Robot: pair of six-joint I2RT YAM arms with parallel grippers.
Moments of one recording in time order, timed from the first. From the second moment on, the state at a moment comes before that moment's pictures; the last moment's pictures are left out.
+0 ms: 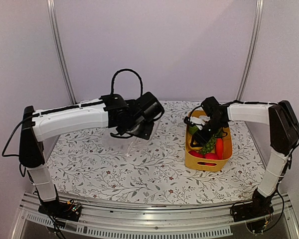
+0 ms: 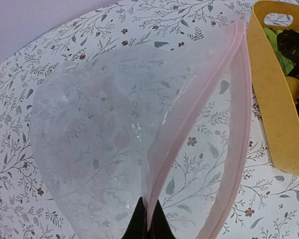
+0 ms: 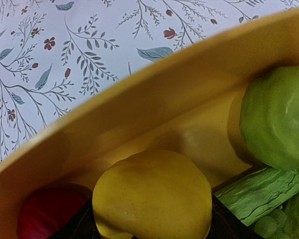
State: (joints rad) left arm -1.05 1.84 1.68 -0.90 -0.57 -0.57; right arm 0.45 1.84 1.27 -0.63 -0.25 -0.40
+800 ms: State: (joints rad) left arm -1.05 1.90 1.83 -0.82 -0.47 -0.54; right arm 0.45 1.41 1.48 -0.65 -0.70 -0.32
